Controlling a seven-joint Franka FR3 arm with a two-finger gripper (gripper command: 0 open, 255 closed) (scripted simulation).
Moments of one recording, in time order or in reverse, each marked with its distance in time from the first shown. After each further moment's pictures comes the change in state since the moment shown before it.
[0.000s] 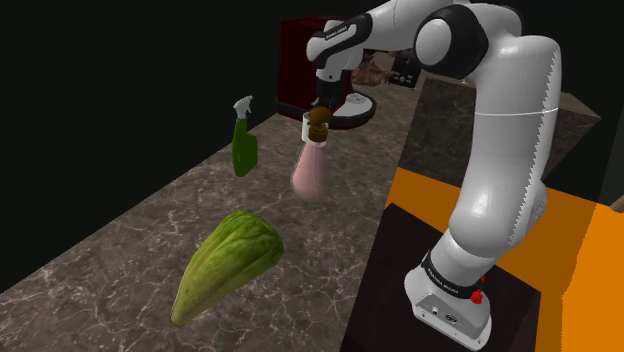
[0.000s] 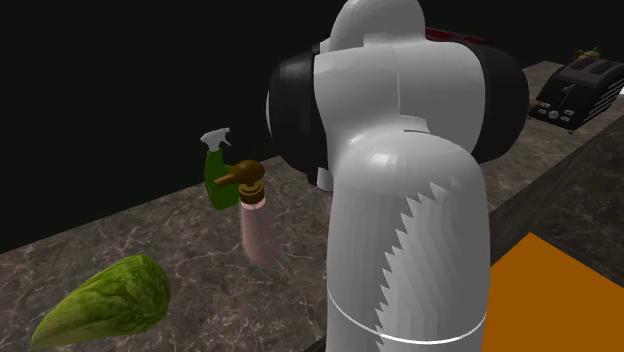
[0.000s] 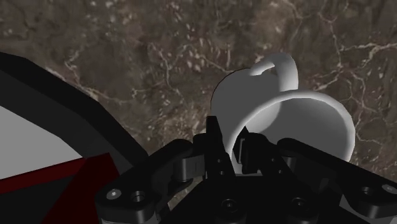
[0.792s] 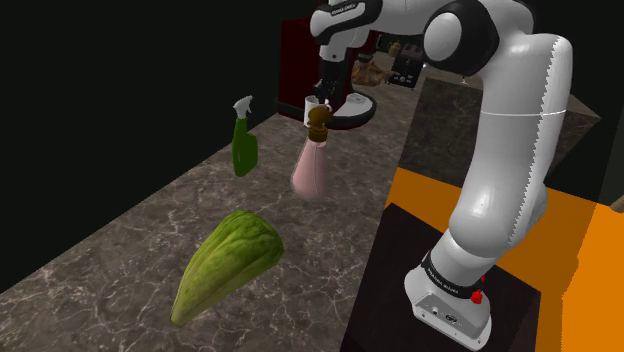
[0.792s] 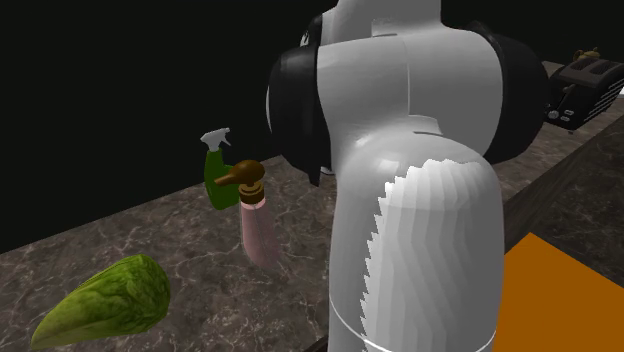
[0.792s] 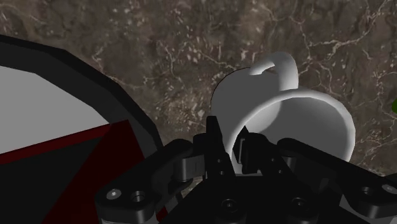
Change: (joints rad) arm -0.004 -0.047 -0.006 0.101 -0.015 -0.144 0.016
